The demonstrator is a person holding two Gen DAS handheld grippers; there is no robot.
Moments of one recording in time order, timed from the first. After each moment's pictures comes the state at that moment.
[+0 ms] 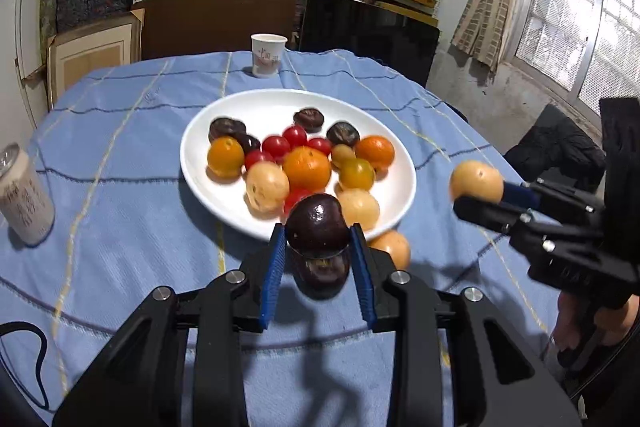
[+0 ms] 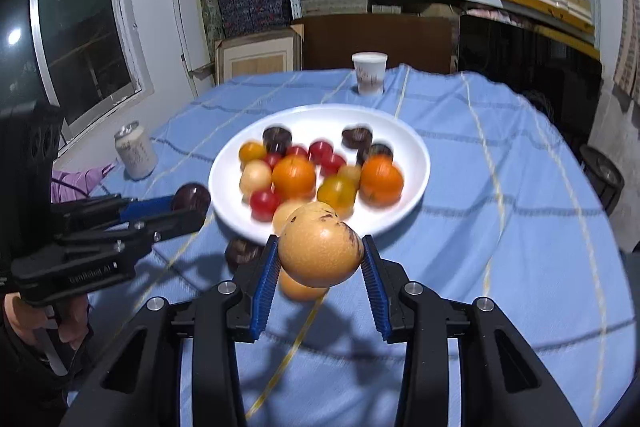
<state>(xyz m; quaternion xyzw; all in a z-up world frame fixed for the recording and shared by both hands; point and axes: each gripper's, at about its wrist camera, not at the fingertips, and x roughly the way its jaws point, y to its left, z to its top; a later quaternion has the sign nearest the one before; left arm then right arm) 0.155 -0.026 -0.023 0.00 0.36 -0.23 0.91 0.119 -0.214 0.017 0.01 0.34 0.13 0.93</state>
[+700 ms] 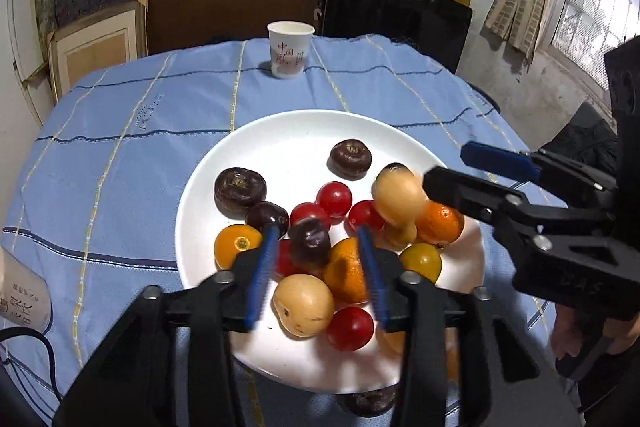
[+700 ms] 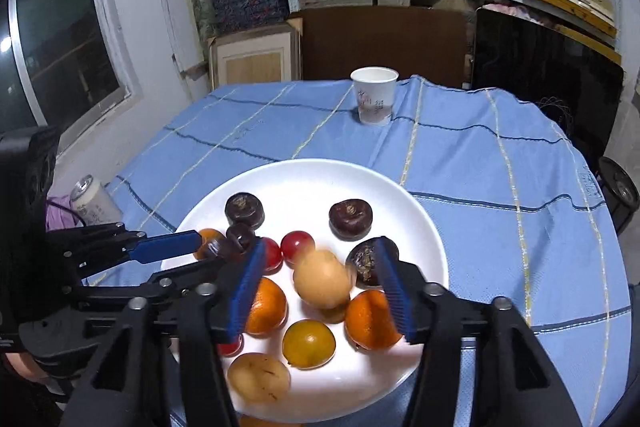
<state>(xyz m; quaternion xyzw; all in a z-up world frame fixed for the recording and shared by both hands) 0.270 -0.049 -0.017 0.02 0.41 -0.19 0.89 0.245 -0.208 0.021 0.03 0.36 0.15 0.92</state>
